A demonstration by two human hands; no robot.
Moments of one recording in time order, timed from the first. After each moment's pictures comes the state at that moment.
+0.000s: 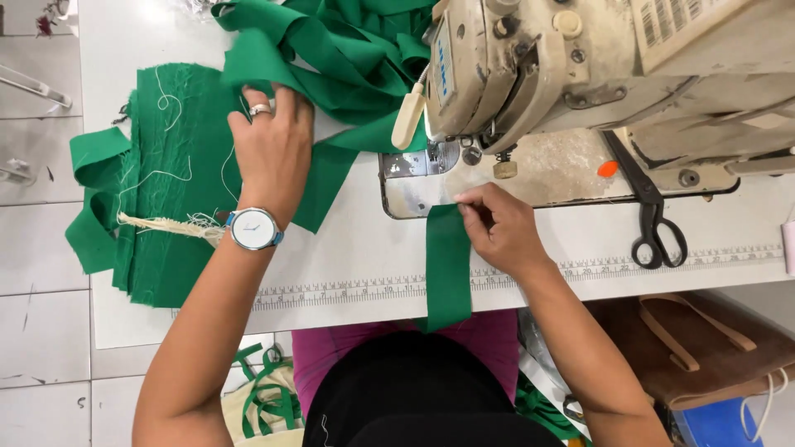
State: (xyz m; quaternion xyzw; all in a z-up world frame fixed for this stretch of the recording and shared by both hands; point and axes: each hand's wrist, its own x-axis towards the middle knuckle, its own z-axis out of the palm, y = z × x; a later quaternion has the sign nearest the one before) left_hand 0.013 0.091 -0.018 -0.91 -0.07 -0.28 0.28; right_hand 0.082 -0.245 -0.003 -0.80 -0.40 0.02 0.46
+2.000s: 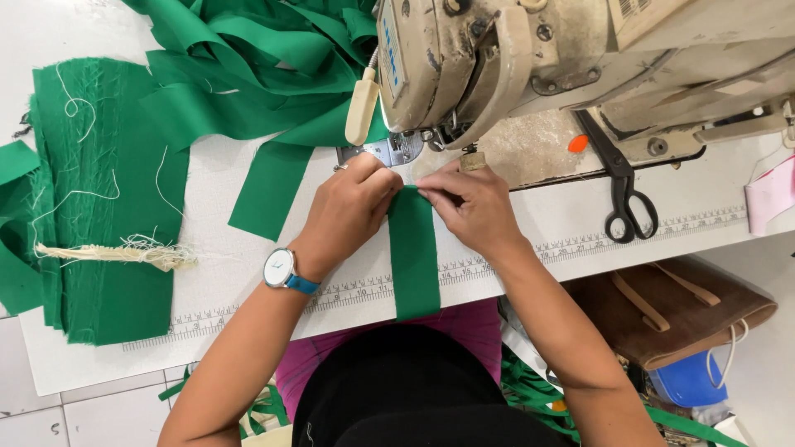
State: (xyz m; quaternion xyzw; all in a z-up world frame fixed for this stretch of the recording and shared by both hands) left_hand 0.014 -0.030 -0.010 -0.91 0.08 -0.18 -0.36; right_hand 0.095 -0.233 0.002 -0.79 -0.39 -0.01 0.47
